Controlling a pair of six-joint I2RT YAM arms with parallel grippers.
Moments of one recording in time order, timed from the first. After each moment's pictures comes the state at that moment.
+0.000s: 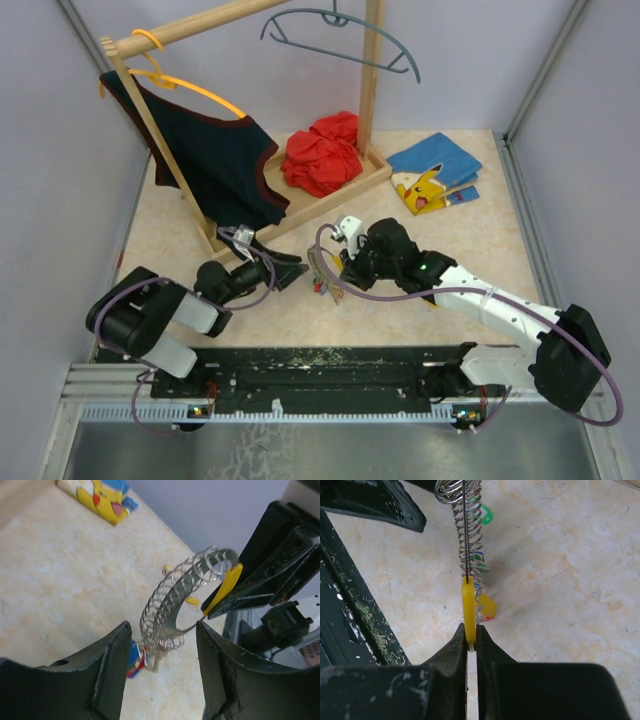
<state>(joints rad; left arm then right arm) -0.50 1.58 0.17 1.52 0.53 -0.72 0.77 1.17 0.79 -0.28 -0.24 -0.07</state>
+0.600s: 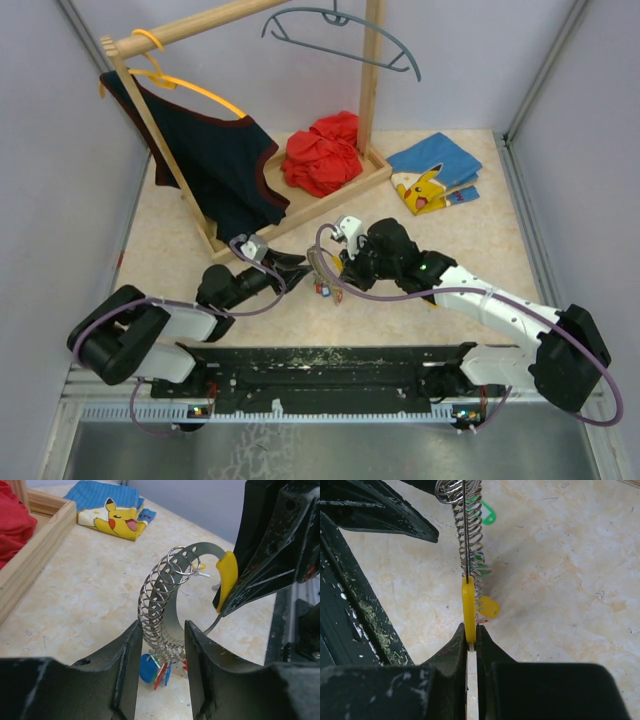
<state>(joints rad) -0.62 1.39 0.17 1.36 0.40 -0.34 0.77 1.17 0.79 -0.28 -0.26 -0.07</state>
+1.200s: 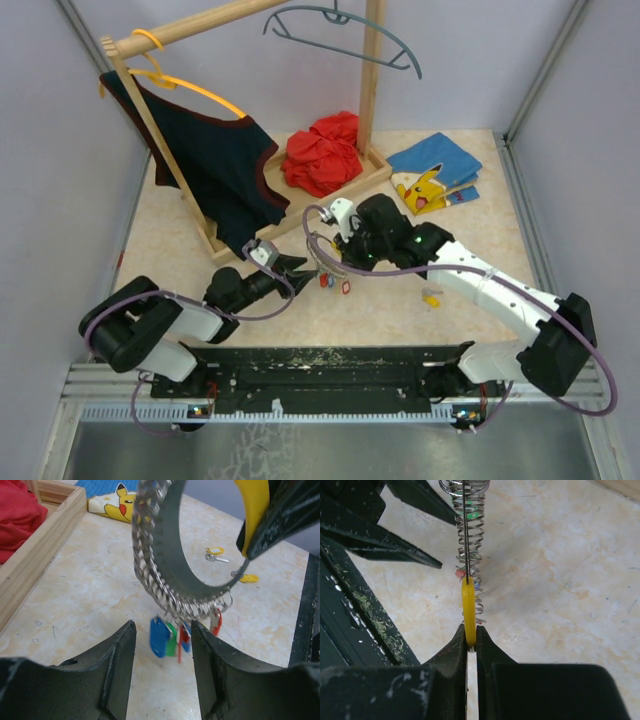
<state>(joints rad) -0.69 1.45 0.17 1.34 0.30 -0.20 0.77 1.25 1.03 -0.56 -0.21 -0.12</state>
